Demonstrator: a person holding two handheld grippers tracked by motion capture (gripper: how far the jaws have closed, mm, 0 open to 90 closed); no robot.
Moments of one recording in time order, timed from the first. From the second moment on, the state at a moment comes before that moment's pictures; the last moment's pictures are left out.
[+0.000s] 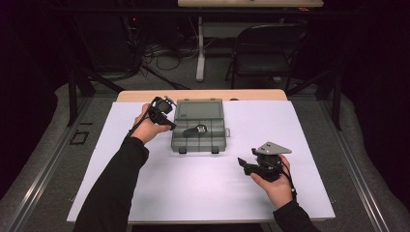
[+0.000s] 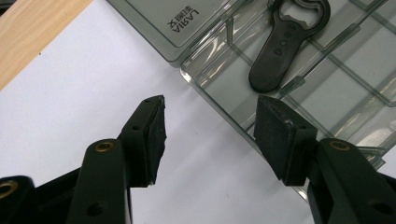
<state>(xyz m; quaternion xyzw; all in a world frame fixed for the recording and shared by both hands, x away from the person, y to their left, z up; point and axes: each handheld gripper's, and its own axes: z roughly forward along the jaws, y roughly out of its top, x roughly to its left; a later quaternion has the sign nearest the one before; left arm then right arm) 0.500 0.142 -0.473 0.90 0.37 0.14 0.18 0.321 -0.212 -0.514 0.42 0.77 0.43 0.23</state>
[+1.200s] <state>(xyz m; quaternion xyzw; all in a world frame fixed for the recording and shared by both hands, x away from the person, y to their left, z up) 0.484 0.138 -0.516 0.87 0.44 0.06 0.21 0.352 -0.198 -0.501 0.42 0.78 0.42 0.21</state>
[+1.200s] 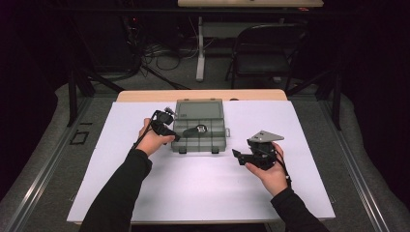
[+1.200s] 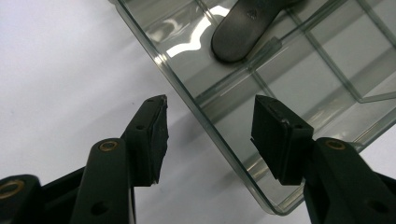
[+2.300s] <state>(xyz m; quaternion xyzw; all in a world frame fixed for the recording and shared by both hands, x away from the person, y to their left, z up) 0.478 0.132 -0.533 0.86 0.46 0.07 0.19 0.392 -0.179 -0.475 0.40 0.79 0.41 0.21</state>
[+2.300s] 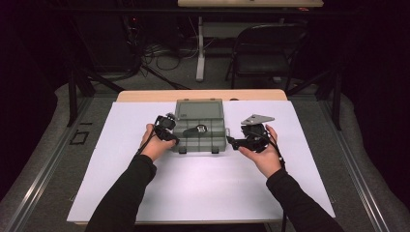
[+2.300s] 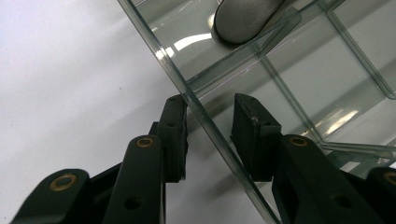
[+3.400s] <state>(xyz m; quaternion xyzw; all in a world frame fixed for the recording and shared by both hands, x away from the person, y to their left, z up) 0.475 0.134 -0.535 0.85 0.48 0.07 0.21 0.467 -0.140 -0.442 0.42 0.79 0.38 0.22</state>
